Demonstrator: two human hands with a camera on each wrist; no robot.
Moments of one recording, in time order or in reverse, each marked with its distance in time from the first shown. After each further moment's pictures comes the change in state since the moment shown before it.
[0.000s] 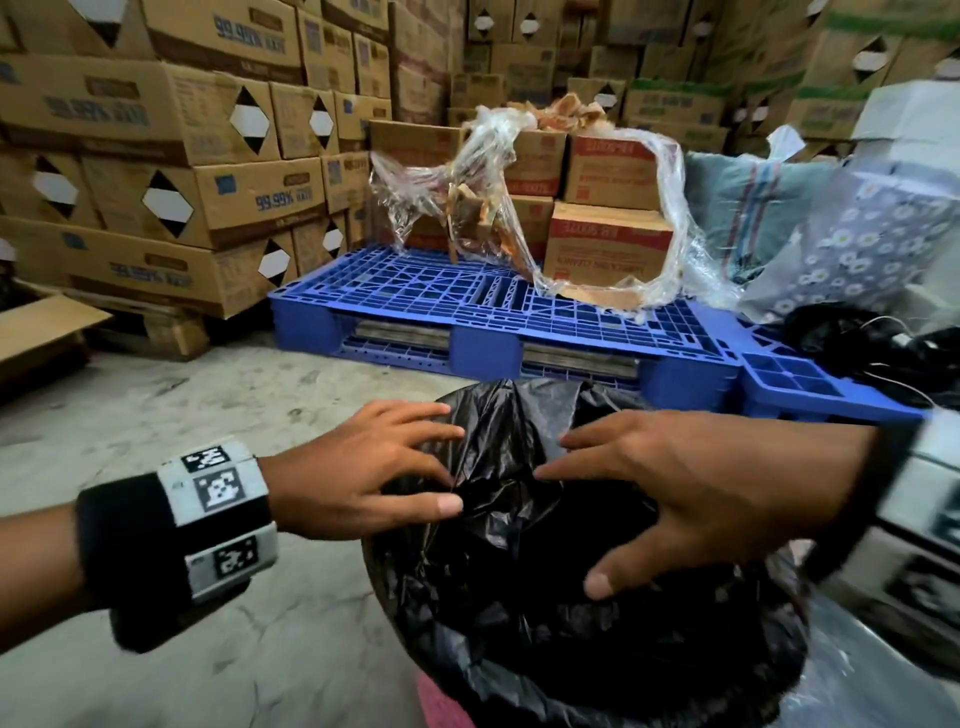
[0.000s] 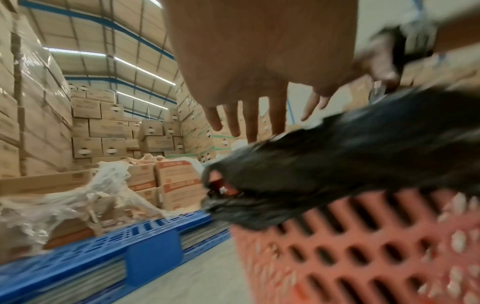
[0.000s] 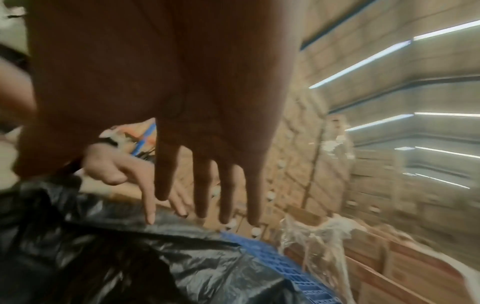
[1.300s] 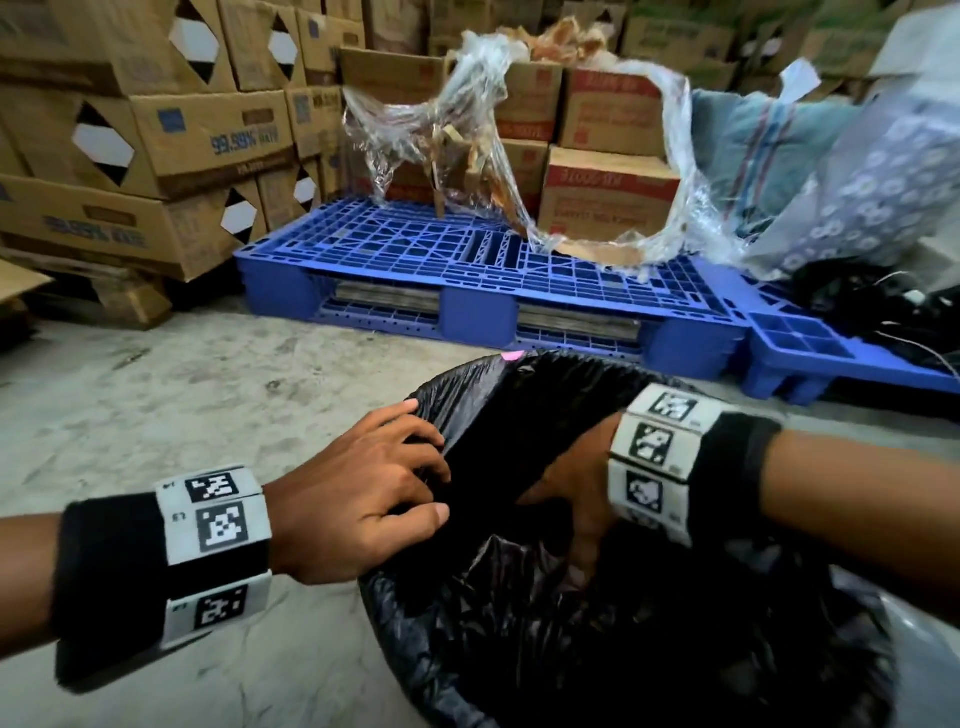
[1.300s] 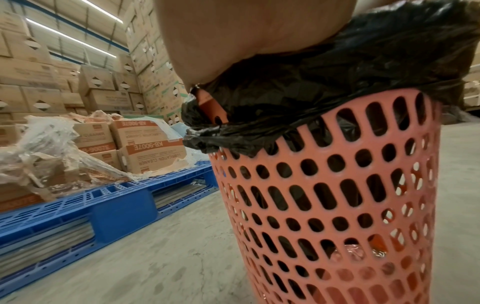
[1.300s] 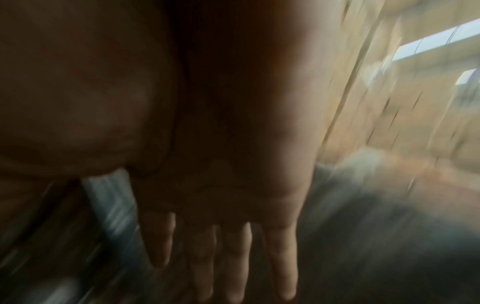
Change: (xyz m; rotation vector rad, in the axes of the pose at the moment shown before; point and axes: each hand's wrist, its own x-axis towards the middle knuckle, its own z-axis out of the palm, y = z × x) left_hand 0.014 -0.023 0.040 -0.090 0.110 0.082; right_hand 0.121 0.018 0.038 0.009 -0.478 0.165
